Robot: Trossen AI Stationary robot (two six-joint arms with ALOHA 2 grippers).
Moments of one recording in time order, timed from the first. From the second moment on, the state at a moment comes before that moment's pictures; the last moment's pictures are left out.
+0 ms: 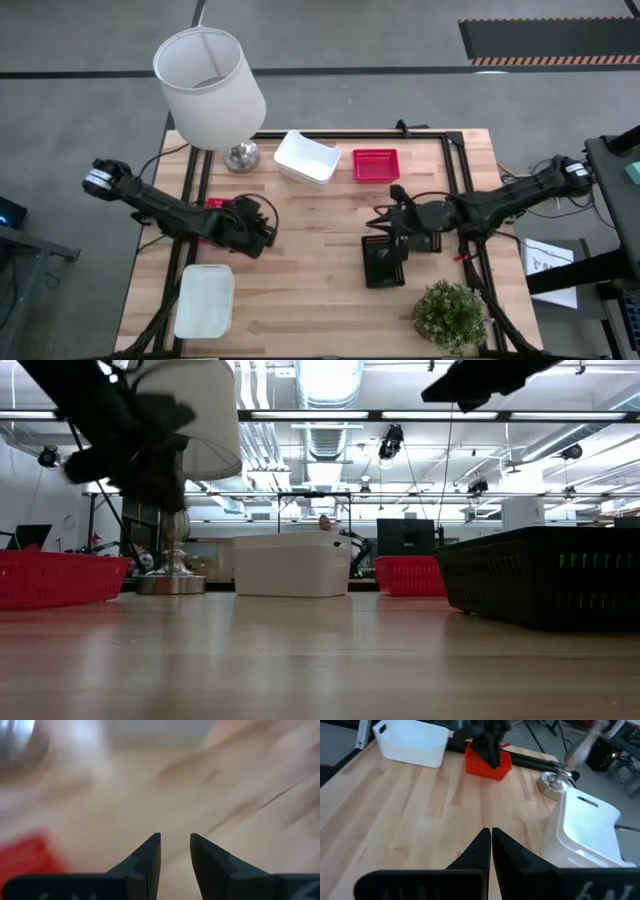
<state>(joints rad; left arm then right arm) -0.35 1.25 0.77 -0.75 -0.68 -1.32 0.27 1.07 0.72 -0.07 0.30 -0.10</state>
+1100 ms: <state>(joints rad) -0.31 1.29 0.77 -1.13 -0.40 -1.59 0.25 1.06 0.70 -0.06 0.30 -0.14</state>
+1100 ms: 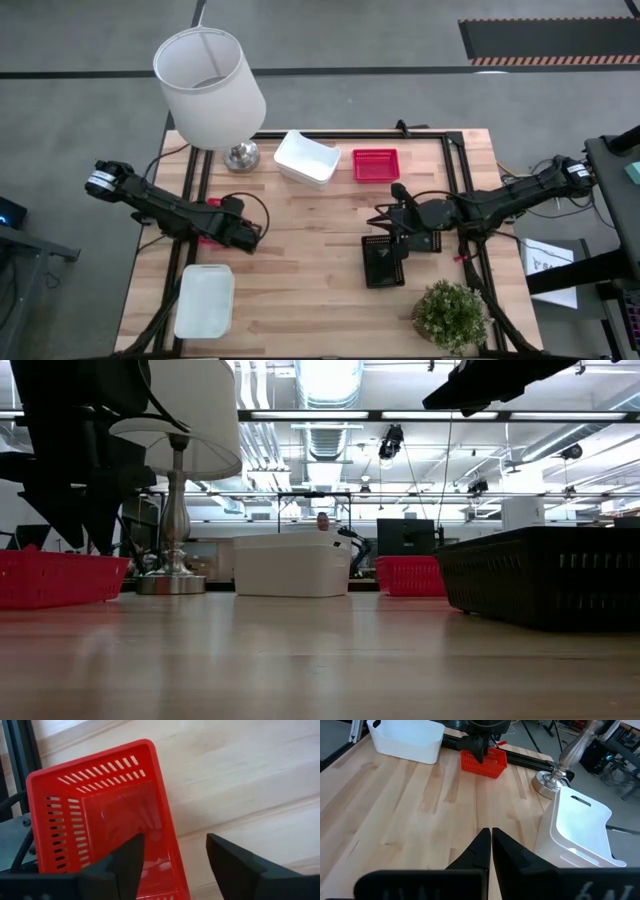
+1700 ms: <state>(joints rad) -0.31 1.29 0.69 -1.03 -0.42 -1.59 0.25 1.06 0.70 -0.06 0.30 -0.15</state>
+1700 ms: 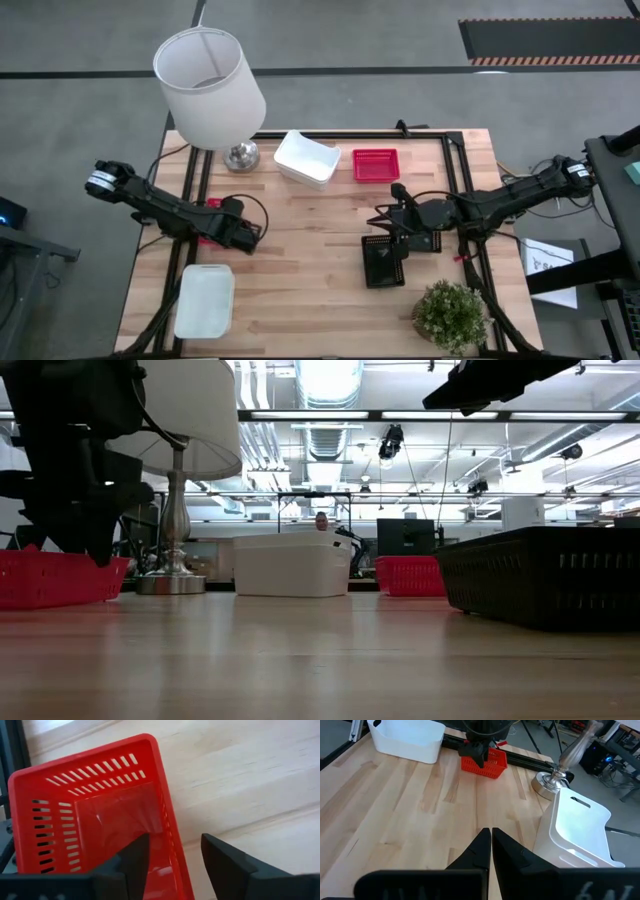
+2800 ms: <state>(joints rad) -0.37 1.29 0.80 -0.97 -0.42 -1.36 0.25 1.06 0.70 -0.06 0.29 -0.17</state>
